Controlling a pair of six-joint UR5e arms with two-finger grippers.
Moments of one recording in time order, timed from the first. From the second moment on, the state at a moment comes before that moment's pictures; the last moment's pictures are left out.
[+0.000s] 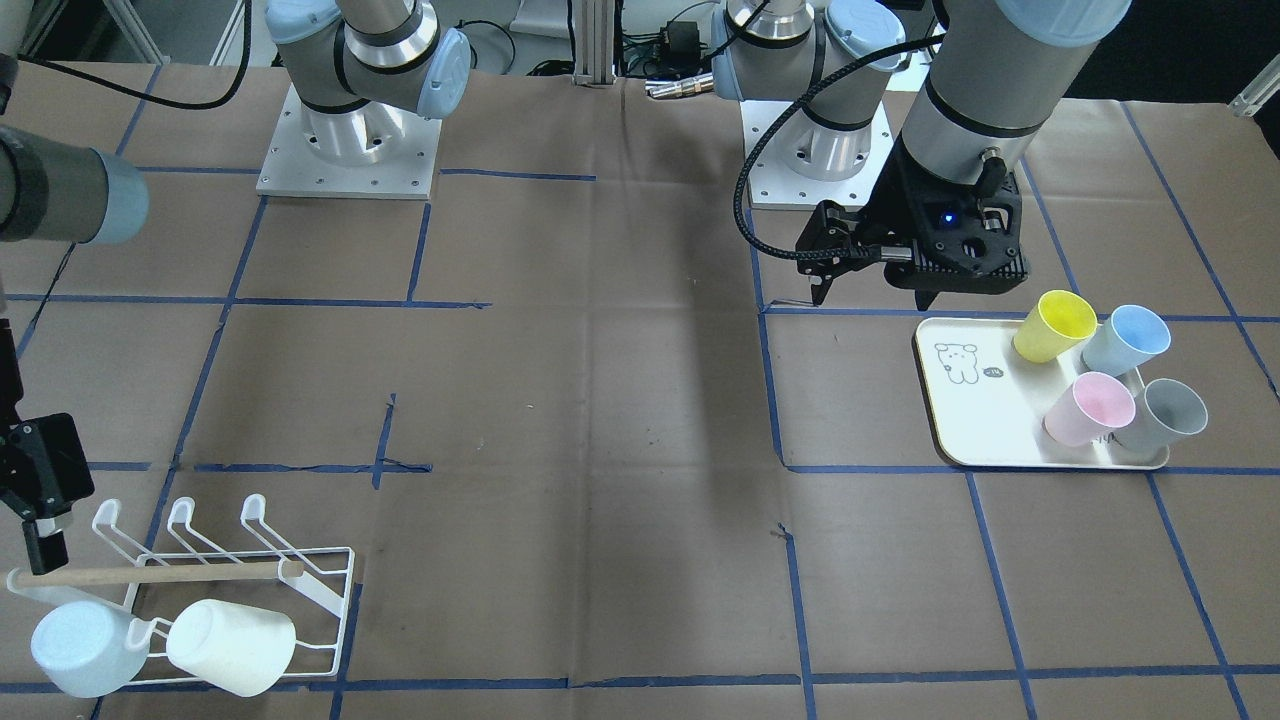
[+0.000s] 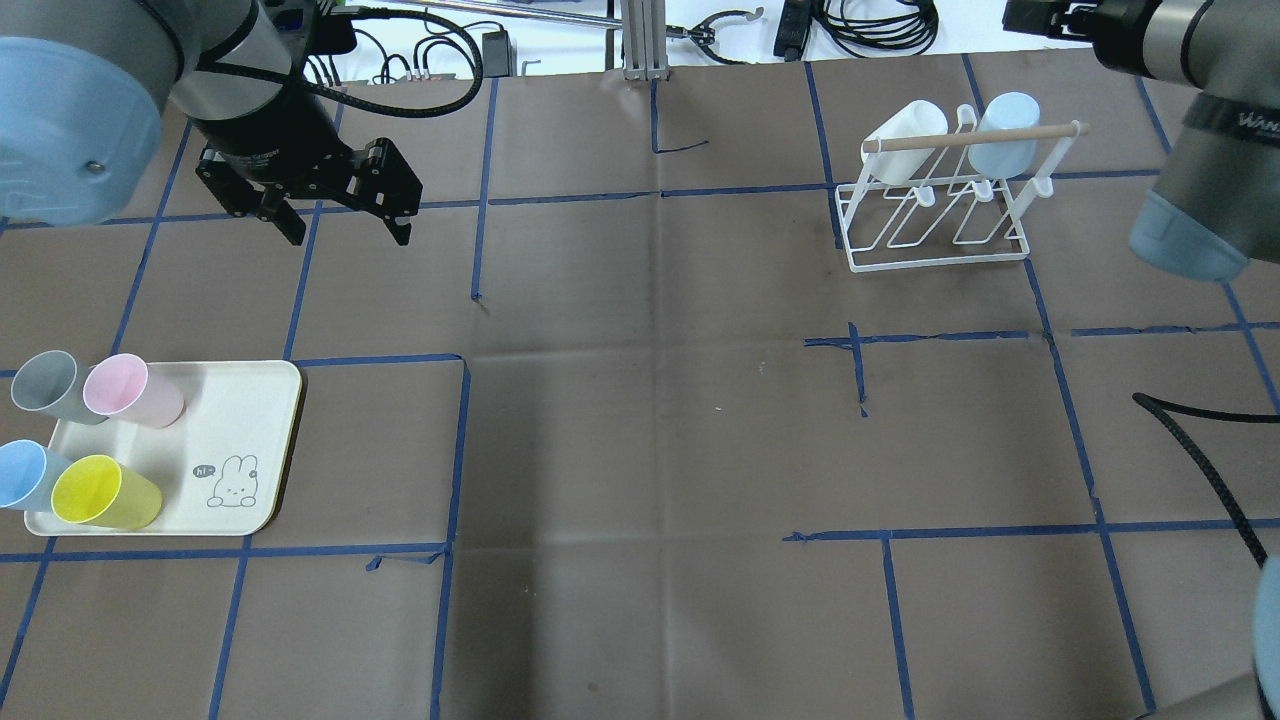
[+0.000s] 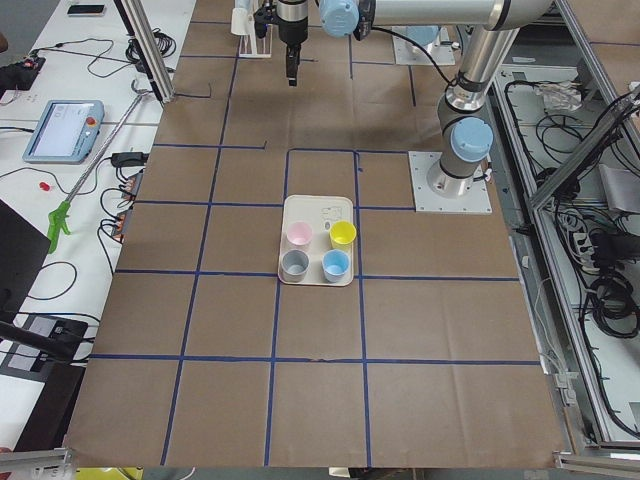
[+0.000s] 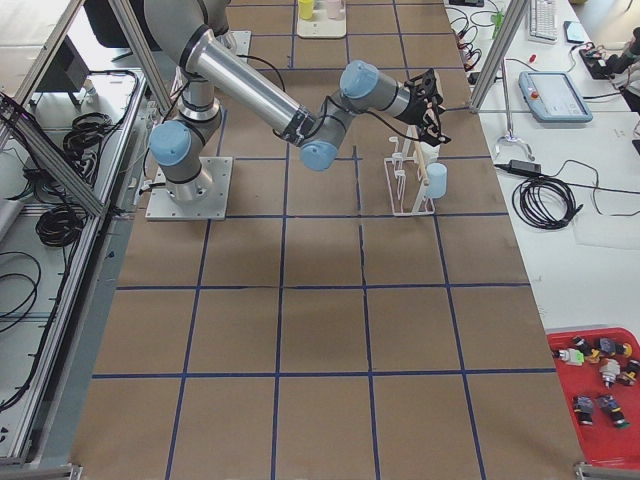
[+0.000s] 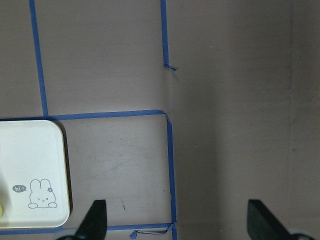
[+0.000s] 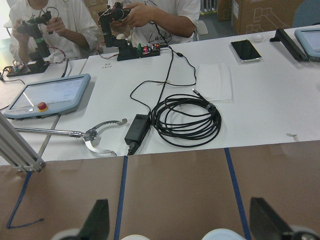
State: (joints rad) left arm -1.56 -1.62 -1.56 -1.52 1.57 0.06; right arm 1.24 -1.31 1.80 -2.94 -1.19 -0.10
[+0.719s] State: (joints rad) left arm -1.56 -1.62 -1.56 -1.52 1.57 0.06; right arm 1.40 -1.44 1.68 -2.23 -1.30 -0.10
